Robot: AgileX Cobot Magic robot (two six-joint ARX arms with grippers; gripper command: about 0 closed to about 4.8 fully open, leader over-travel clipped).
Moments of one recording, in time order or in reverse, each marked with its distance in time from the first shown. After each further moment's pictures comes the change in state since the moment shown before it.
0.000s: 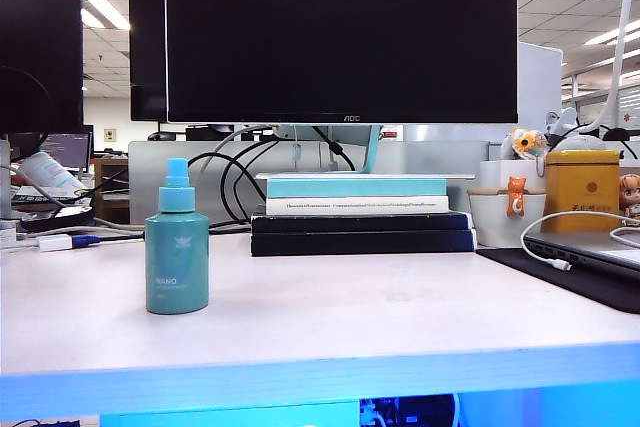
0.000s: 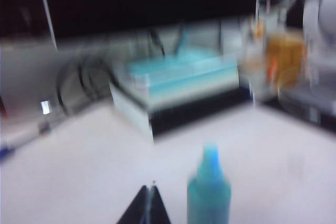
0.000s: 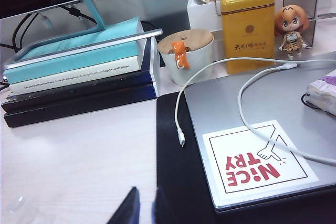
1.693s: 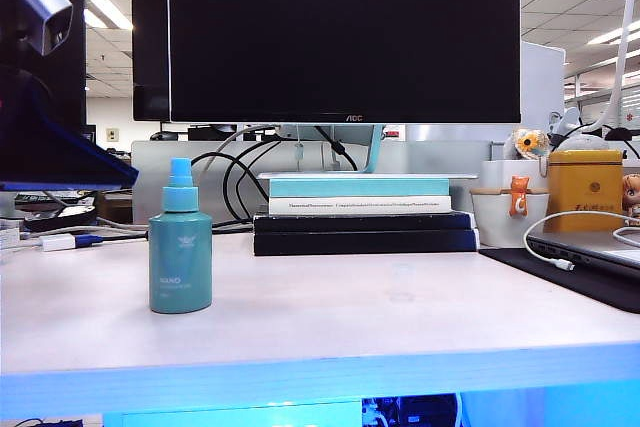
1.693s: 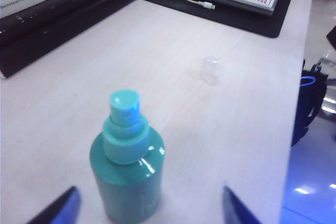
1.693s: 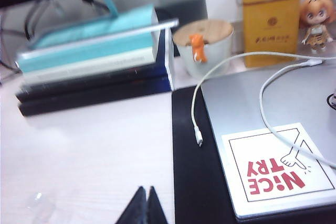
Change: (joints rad) left arm 0.044 1.216 0.361 0.240 0.517 0.346; right arm -0.002 0.253 0.098 0.085 -0.051 0.007
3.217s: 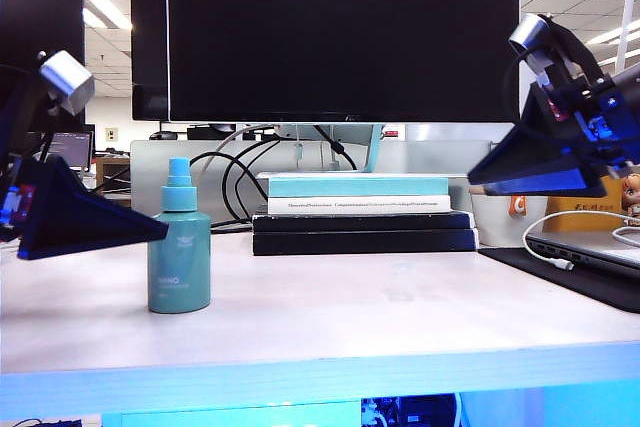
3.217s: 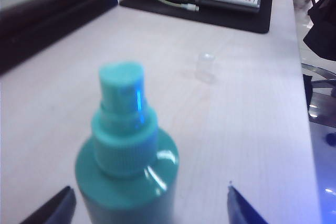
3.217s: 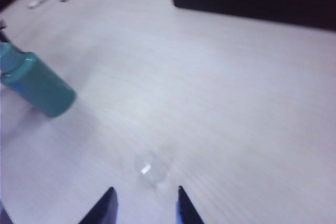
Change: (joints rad) left arm -0.001 0.406 0.002 0.478 0.132 0.005; right arm -0.174 1.092 0.407 0.284 -0.903 -0.262
